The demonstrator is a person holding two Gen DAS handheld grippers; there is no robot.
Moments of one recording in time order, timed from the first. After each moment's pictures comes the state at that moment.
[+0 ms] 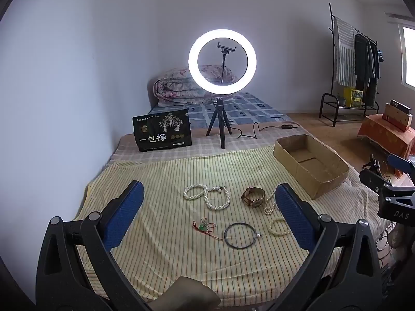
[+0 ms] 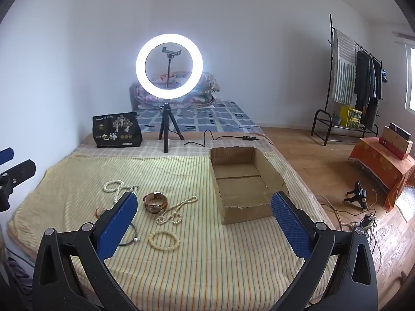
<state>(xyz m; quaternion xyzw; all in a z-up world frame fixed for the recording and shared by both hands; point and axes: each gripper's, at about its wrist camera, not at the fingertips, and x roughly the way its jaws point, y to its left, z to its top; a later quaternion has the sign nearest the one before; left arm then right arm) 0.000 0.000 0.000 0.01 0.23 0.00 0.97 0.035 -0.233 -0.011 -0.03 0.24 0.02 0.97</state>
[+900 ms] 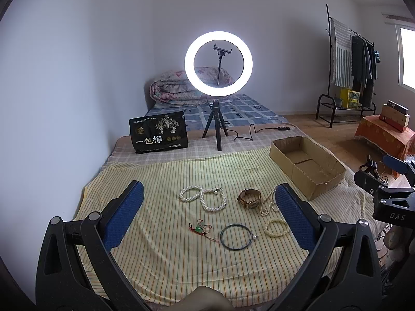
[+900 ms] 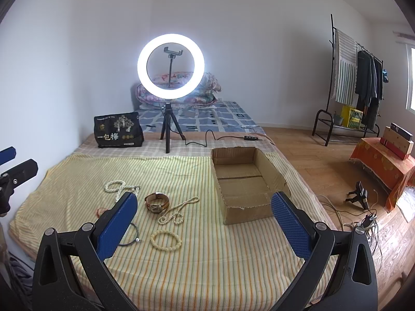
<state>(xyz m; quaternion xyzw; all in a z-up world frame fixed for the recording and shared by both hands) 0.001 -0.005 0.008 0.01 0.23 -0.01 0.97 0.037 -0.232 -0.011 -0.03 0.24 0.02 0.97</state>
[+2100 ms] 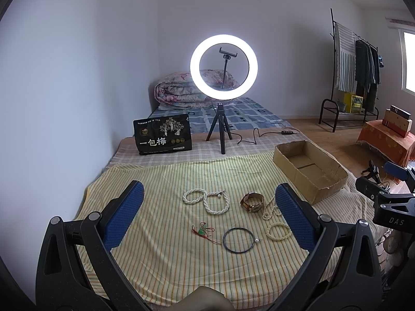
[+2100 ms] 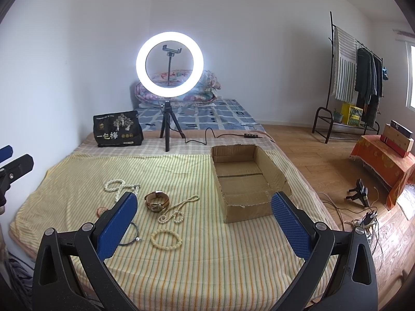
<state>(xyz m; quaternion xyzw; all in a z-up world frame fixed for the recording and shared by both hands) 0.002 0.002 0.017 0.01 0.22 -0.01 0.97 0.038 -0.233 -0.013 -0.02 0.25 0.02 0.97</state>
